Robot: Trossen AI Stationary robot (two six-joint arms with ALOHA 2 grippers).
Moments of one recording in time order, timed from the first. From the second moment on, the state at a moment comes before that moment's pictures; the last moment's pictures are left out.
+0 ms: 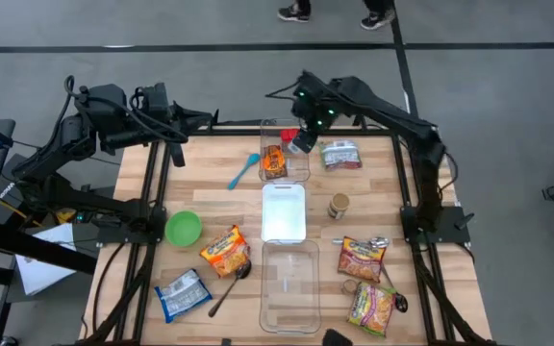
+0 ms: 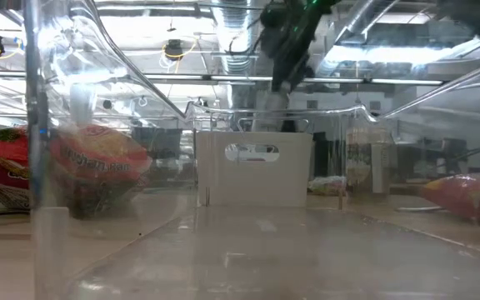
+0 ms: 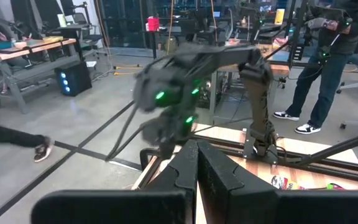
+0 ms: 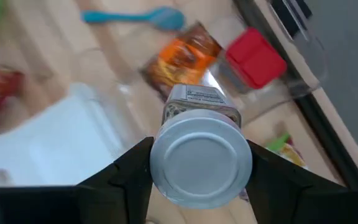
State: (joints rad) left arm 0.23 1.04 1.59 -0.67 -0.17 0.02; right arm -0.52 1.98 2.12 -1.34 -0.08 0.03
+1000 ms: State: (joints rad) left arm 0.23 1.04 1.59 -0.67 -0.16 0.02; right arm -0.57 2.18 2.16 -1.30 -0.05 0.20
